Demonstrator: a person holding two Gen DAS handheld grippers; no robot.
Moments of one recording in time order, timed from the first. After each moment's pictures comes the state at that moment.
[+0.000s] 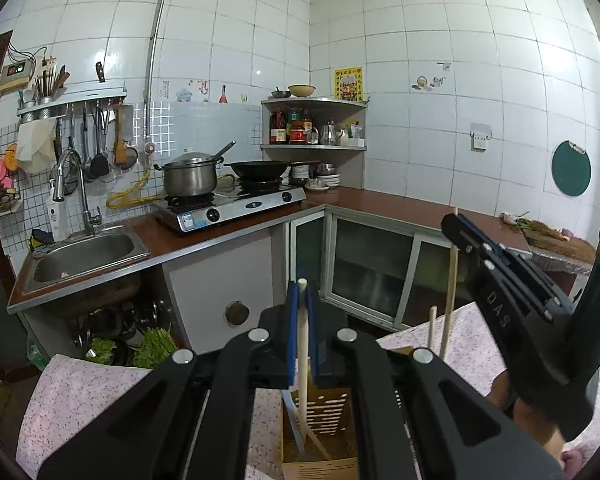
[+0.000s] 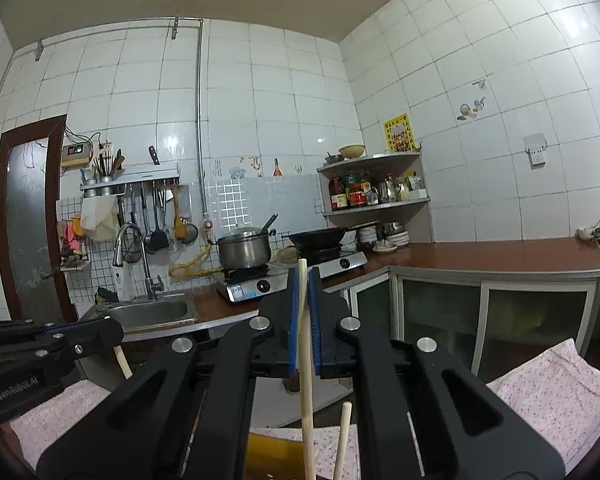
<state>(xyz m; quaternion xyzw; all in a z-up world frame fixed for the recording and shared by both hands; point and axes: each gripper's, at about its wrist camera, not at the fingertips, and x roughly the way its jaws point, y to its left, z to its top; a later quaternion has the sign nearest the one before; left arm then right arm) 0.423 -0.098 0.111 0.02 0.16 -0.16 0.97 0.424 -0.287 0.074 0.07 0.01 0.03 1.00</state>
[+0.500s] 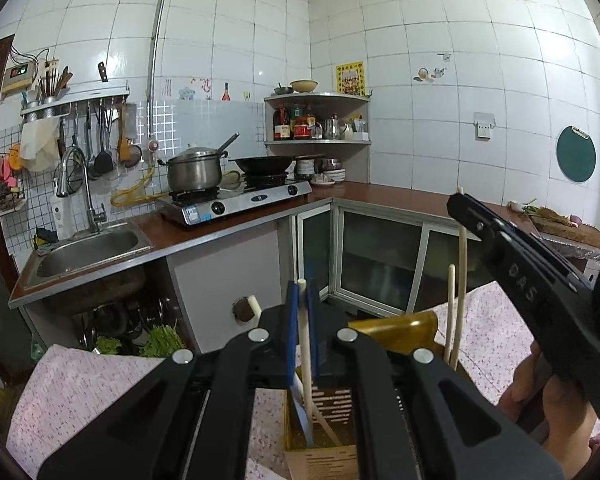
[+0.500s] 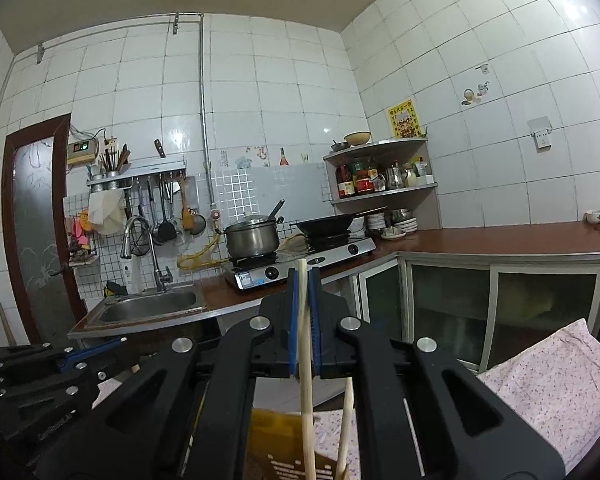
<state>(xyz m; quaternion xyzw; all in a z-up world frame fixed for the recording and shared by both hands) 0.426 -0.101 0.069 0.04 0.16 -0.15 0.98 0.421 -0.288 0.048 0.08 0.02 0.05 1.00</state>
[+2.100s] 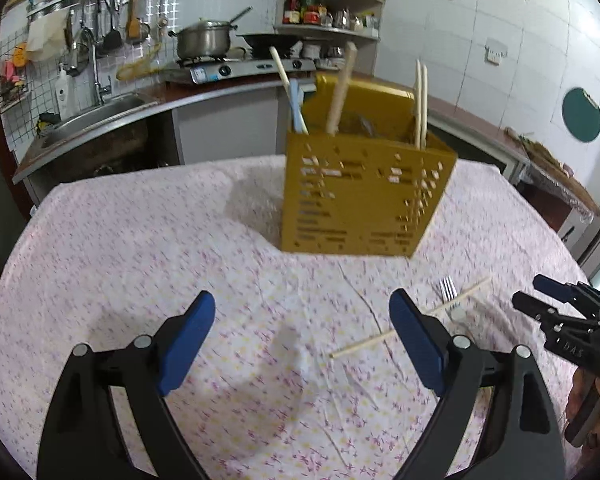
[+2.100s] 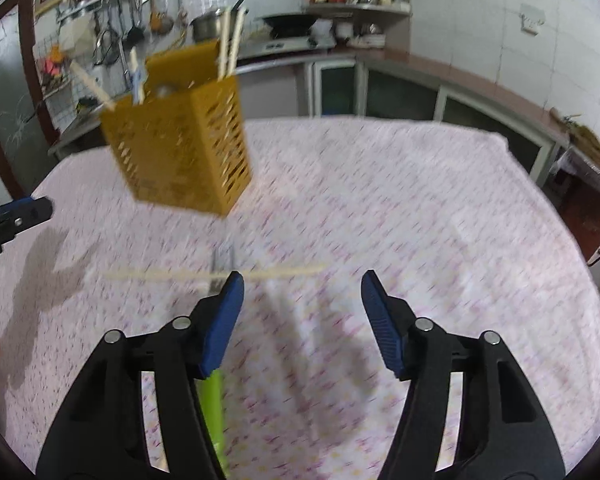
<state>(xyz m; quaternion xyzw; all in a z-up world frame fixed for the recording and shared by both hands) 0.312 -0.070 -0.035 0.02 0.37 -0.15 0.92 0.257 -0.340 -0.074 0.02 0.39 0.02 0.92</state>
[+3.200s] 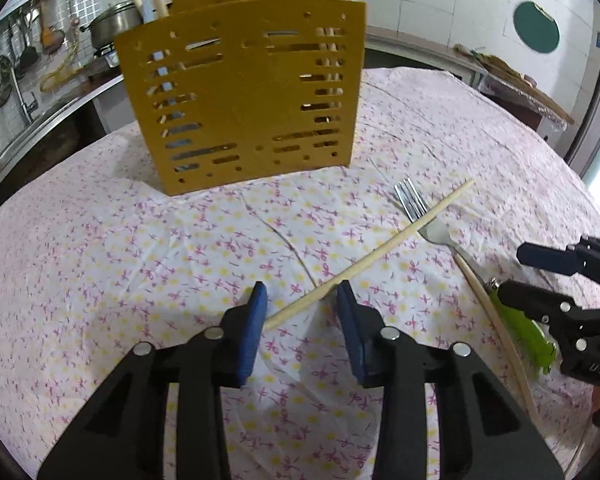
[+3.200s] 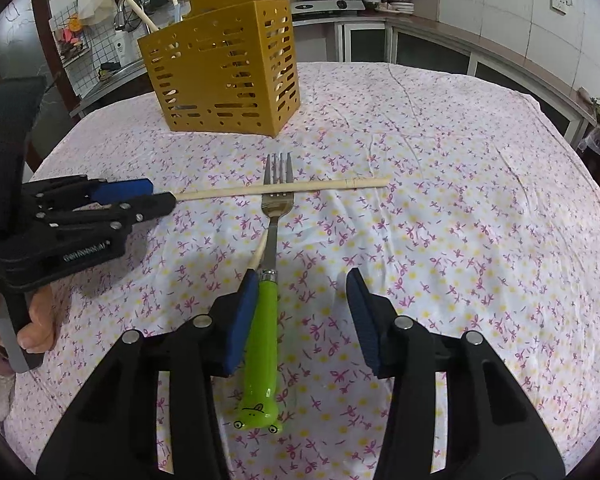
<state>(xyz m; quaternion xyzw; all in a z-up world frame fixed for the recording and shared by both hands) 0.318 -0.139 -0.105 0.12 0.42 -0.24 0.87 0.229 -0.311 -0.109 0.03 0.45 0.06 0.89</state>
